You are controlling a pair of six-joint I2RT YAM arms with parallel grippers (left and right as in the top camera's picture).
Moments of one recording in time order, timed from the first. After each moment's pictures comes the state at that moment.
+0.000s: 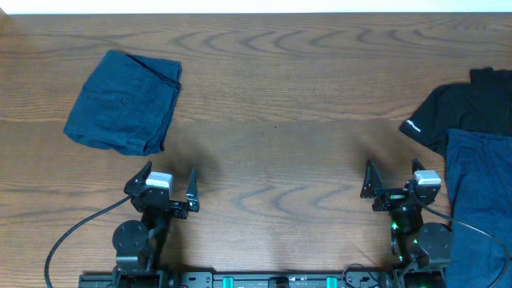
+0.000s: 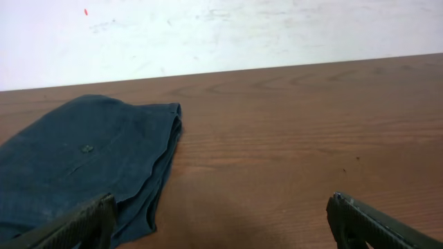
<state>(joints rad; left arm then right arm) -0.02 0.01 0.07 -0.23 0.16 0.03 0.06 0.01 0.01 -0.07 -0.02 0.17</state>
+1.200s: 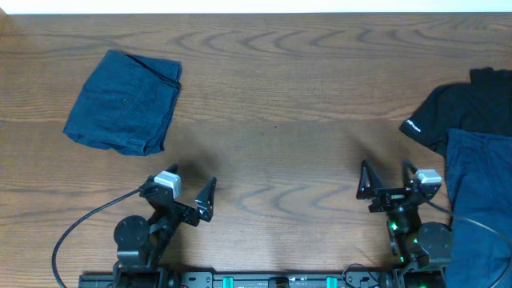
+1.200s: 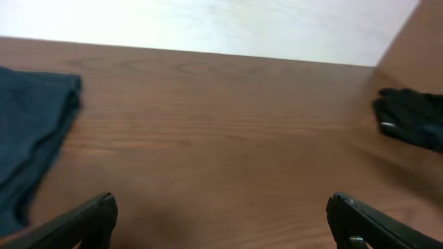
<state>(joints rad) -0.02 0.07 0.07 -0.22 0.45 -0.18 0.06 0.03 0.01 -0.03 -0.15 0.39</state>
